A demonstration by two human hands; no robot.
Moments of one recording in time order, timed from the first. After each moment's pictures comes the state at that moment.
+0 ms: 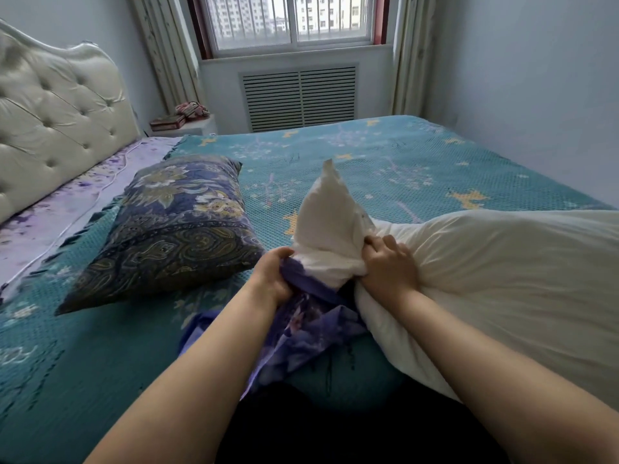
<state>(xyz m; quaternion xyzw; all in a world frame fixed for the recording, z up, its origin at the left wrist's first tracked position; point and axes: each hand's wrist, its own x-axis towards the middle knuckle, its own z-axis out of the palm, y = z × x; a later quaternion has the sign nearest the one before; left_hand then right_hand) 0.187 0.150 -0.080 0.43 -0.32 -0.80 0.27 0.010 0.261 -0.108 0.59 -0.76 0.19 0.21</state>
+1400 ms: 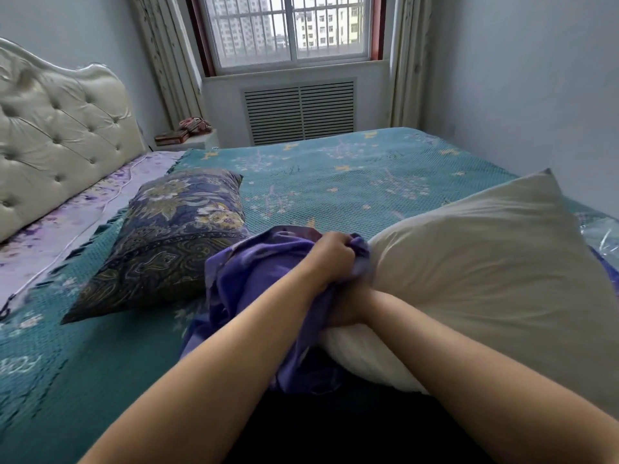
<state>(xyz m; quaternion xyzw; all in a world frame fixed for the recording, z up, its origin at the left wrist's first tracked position) 0.129 0.235 -0.003 0.38 -0.84 -0.35 0.18 0.075 0.274 -0.053 0.77 -0.63 0.04 -0.05</state>
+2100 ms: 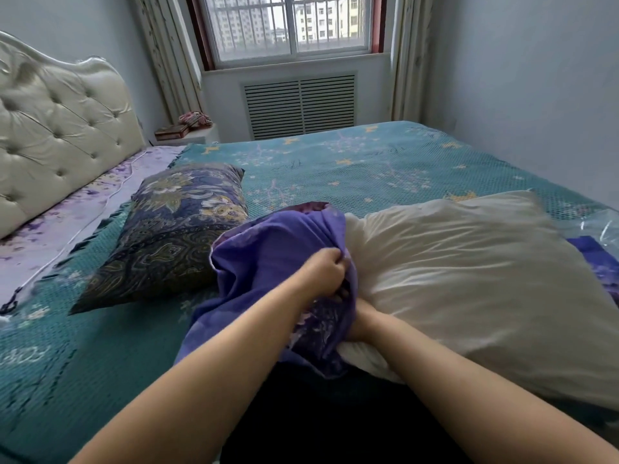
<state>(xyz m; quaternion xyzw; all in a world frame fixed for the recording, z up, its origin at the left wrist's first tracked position) 0.158 0.231 -0.039 0.40 -0.84 -0.34 0.16 0.082 0.294 -0.106 0.69 -0.70 0.04 -0.16</state>
